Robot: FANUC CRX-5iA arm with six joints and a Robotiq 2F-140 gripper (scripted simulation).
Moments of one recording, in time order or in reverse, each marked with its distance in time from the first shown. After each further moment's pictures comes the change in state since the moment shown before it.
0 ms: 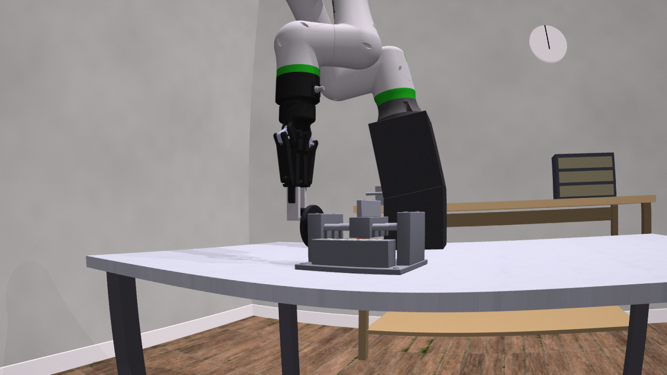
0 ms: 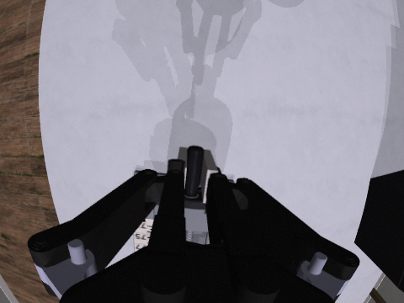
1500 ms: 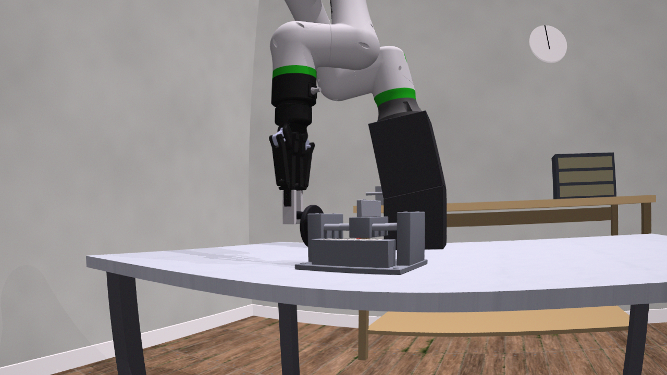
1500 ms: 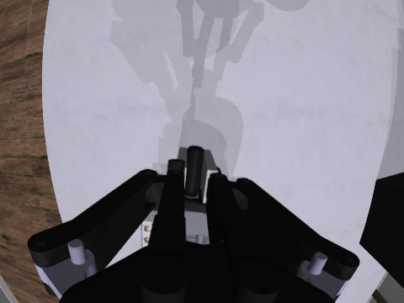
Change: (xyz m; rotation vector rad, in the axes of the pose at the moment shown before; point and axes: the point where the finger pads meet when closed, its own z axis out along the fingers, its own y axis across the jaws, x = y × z) arm 0.000 -0.014 0.007 0.000 0.000 0.000
